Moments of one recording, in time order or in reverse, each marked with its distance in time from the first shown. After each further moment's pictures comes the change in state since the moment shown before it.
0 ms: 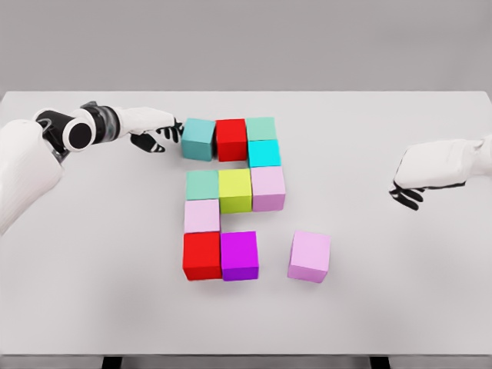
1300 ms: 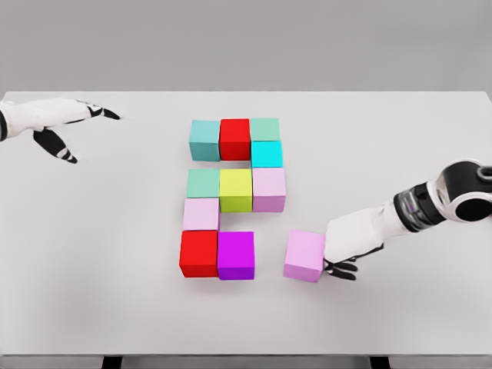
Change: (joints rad) left arm 0.092 0.365 0.131 -0.133 0.184 -0.236 0.000; right arm 0.033 0.252 0.195 -0.020 -0.034 -0.002 0.000
